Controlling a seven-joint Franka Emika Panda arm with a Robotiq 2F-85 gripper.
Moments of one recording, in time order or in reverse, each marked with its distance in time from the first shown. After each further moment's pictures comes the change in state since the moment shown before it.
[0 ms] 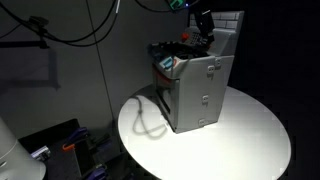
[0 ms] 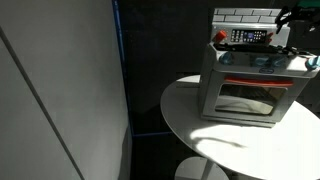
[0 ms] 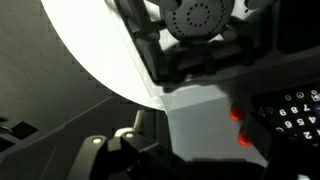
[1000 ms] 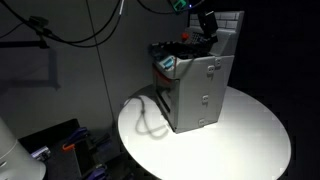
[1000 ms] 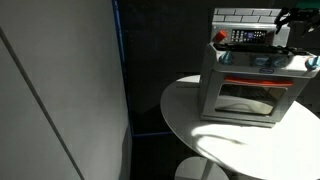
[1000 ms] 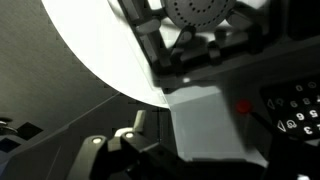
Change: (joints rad) arm 0.011 0.032 -0.025 0.034 0.000 -0.002 0.013
